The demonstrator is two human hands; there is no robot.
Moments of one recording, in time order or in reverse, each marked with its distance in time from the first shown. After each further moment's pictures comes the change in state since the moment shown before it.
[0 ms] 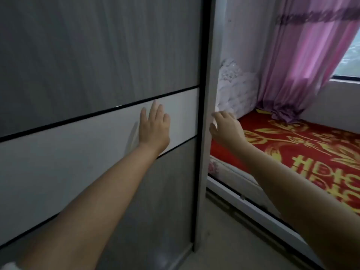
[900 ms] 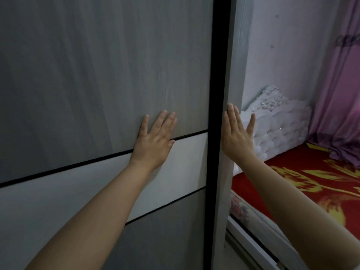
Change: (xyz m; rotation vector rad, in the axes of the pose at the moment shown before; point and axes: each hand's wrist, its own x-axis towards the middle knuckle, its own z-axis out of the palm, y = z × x) left_hand 0.095 -0.010 -0.001 0.616 0.442 -0.003; right_hand 0.151 0.054 0.042 -0.163 0.300 -0.273
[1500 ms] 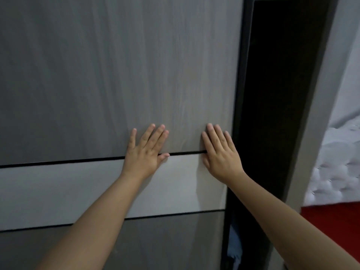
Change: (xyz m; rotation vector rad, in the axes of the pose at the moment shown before) left_hand -0.107 -0.129 -0.012 0.045 0.007 -0.181; right_hand 0.003 -0.166 -0.036 0.278 0.076 -0.449
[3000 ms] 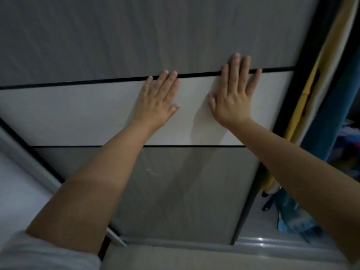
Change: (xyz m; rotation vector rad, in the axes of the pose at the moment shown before) left_hand -0.357 -0.553 -0.044 -0.021 -0.358 0.137; right_hand 0.145 -0.662 0.002 0.287 0.068 0.144
